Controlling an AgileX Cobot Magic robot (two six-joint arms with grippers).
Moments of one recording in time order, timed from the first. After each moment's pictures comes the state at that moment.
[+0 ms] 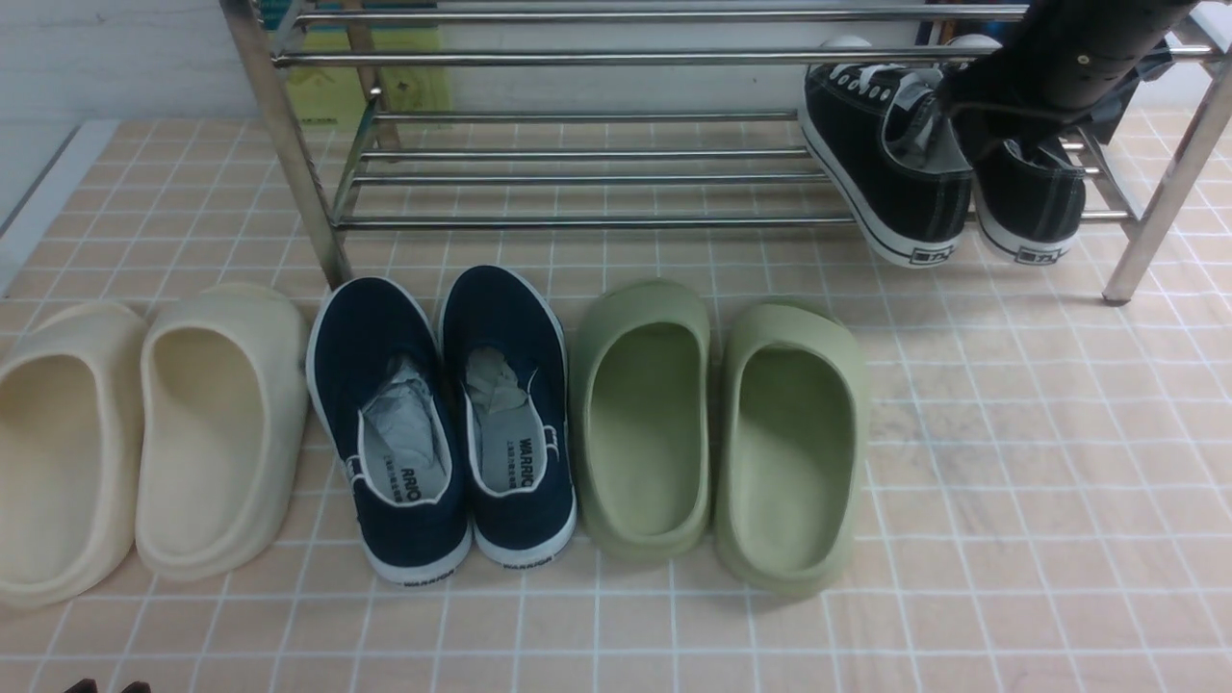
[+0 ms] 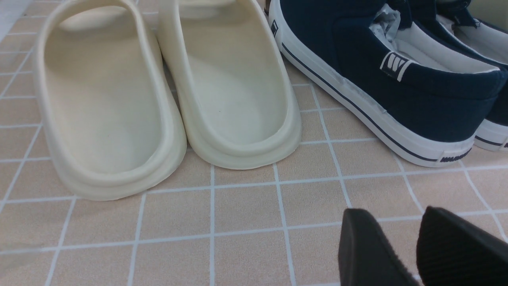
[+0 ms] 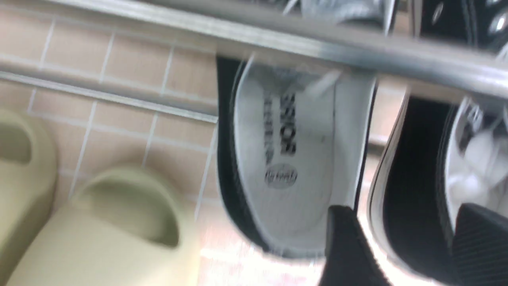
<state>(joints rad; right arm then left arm) 0.14 2.04 -2.01 0.03 1.05 -0.01 -0.13 -0.01 0.02 0.02 0.39 -0.01</state>
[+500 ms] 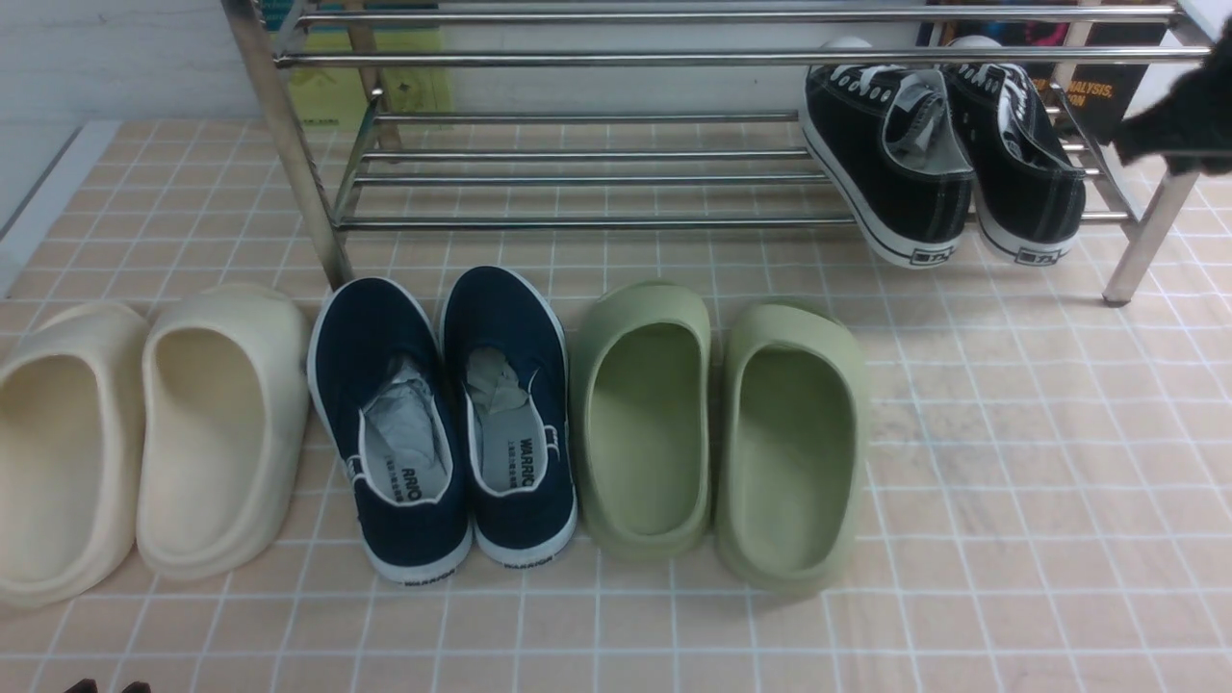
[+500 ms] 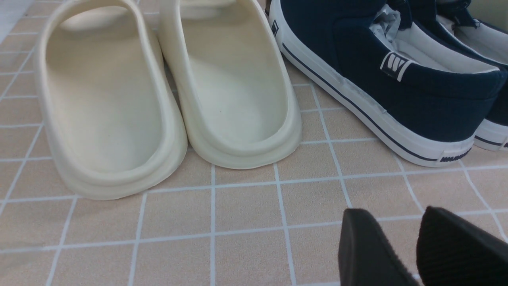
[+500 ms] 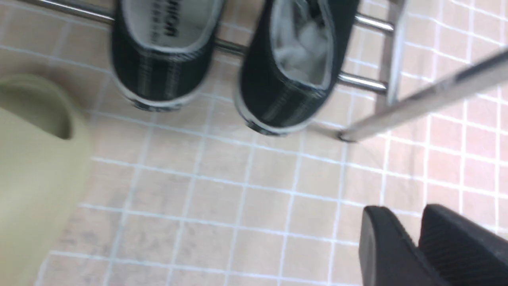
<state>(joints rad) 0.11 1.56 -1.43 -0.24 0.82 0.08 -0.13 -0.01 0.02 0.02 0.39 -0.01</state>
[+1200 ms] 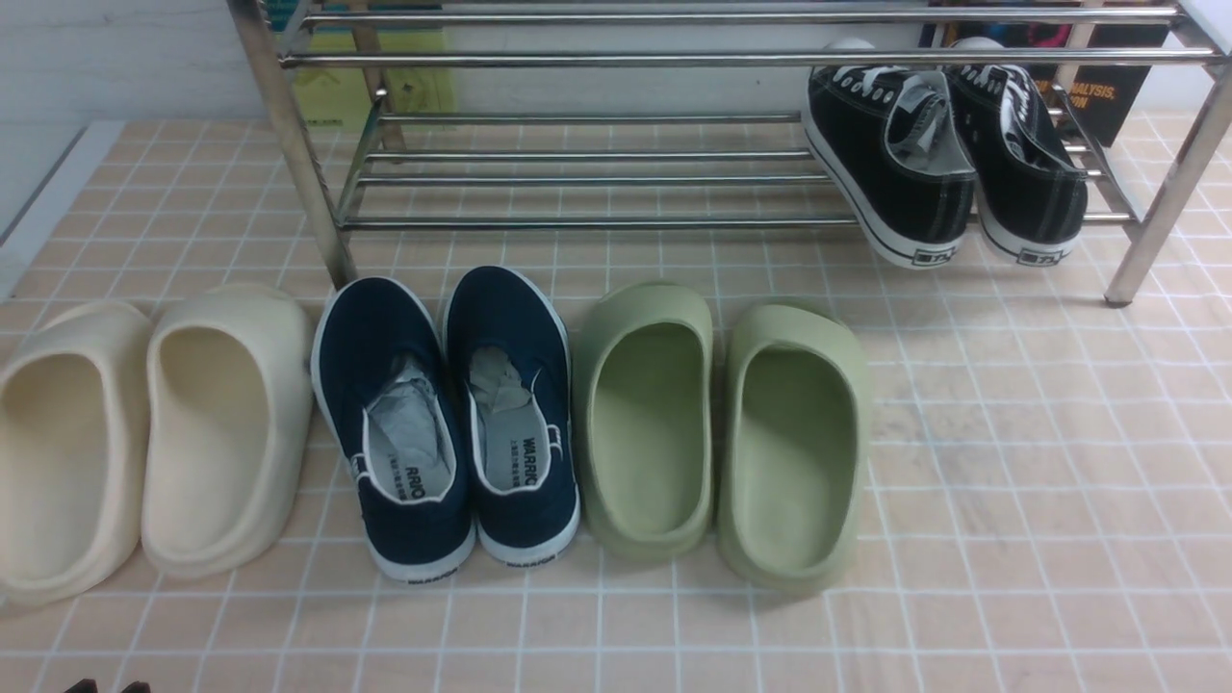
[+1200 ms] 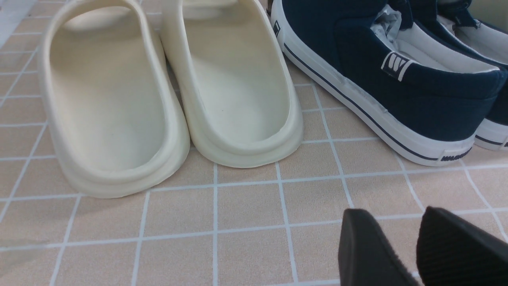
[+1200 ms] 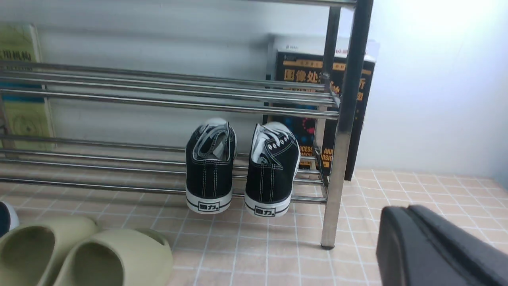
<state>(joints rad) 0.14 0.03 -0.38 -0.27 0.39 0.25 -0.13 -0.01 0.02 0.02 0.39 -0.01</state>
